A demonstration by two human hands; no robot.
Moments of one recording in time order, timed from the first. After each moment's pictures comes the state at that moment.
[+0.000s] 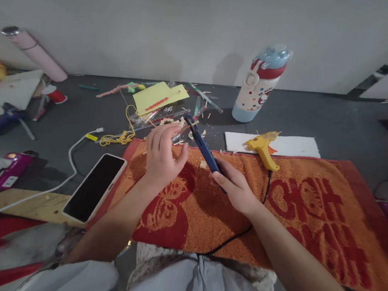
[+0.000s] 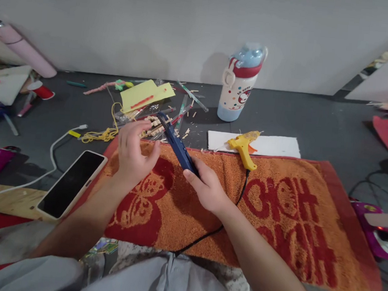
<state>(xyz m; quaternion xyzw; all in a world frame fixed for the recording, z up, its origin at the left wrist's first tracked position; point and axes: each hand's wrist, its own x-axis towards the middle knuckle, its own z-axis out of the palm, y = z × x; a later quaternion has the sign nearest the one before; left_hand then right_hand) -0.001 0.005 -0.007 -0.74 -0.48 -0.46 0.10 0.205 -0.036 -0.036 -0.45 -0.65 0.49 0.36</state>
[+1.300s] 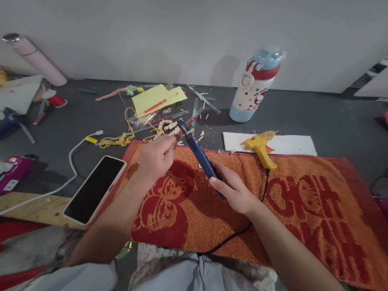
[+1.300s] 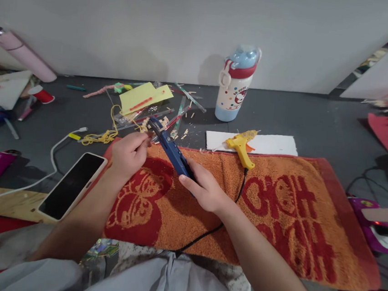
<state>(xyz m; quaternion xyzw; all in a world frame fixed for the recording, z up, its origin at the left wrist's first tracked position) -0.021 0.013 -0.008 -0.79 -0.48 -0.39 0.07 0.210 -0.038 -0.024 -0.40 -0.71 0.48 0.33</state>
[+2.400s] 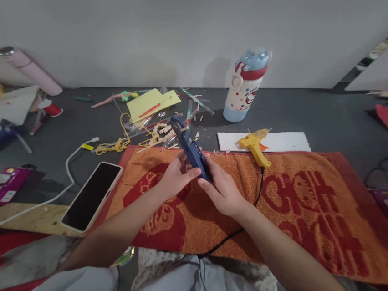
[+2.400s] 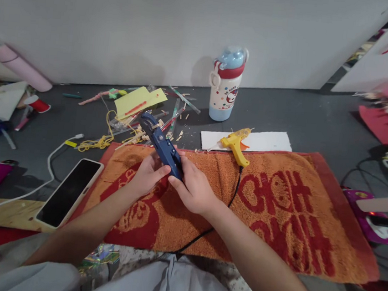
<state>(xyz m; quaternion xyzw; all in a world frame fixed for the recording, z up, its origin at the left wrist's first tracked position) 0.033 -0.011 -0.032 -0.56 -0.37 -0.46 -0.59 0.196 -0.042 -0.035 -0.44 -0.75 0.34 0.35</state>
